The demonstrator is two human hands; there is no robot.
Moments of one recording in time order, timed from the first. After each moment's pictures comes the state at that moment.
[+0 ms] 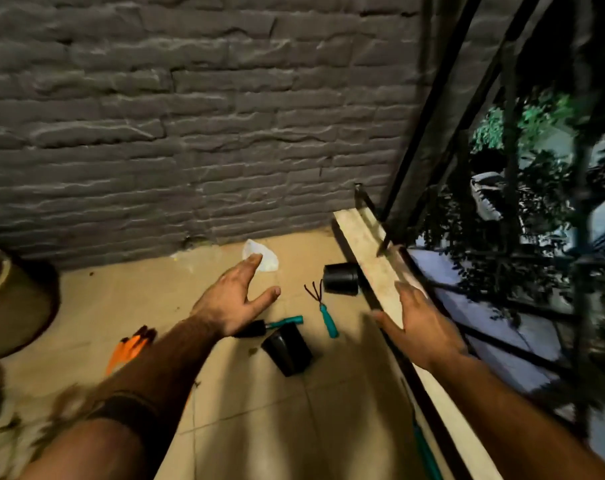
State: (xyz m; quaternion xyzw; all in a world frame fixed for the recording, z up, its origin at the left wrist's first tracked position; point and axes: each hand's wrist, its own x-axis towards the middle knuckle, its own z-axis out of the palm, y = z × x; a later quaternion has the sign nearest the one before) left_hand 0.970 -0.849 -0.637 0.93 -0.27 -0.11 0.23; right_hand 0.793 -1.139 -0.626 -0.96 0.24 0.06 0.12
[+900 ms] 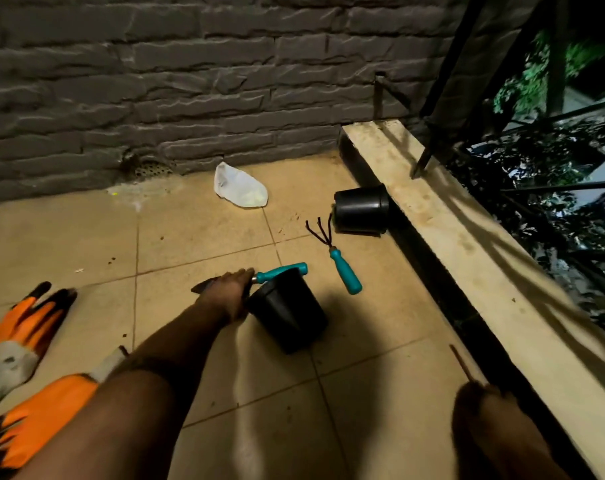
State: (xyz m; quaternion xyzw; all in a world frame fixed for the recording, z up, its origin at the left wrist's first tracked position) left_hand 1.047 -0.886 -0.993 0.93 -0.29 -0.23 0.04; right_hand 0.700 -1.186 -0.993 -0.83 0.49 0.22 0.11
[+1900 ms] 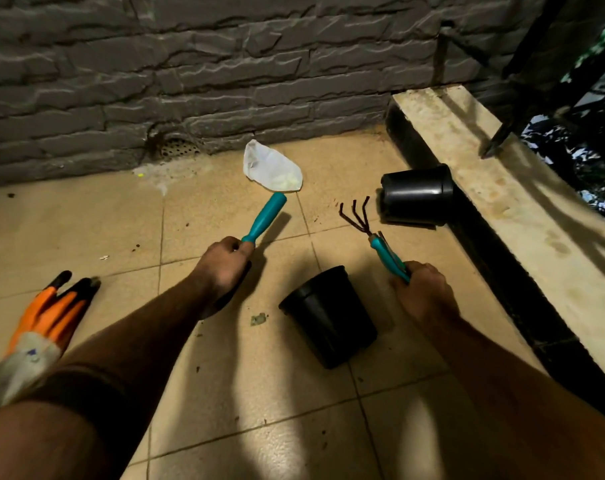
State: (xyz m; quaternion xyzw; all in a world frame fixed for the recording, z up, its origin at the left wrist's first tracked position) left_hand 1.080 -0.863 -0.962 0.89 0.00 -0.23 0.38; right_hand 0.940 -1.139 -1.005 -0.90 0.37 0.05 0.24
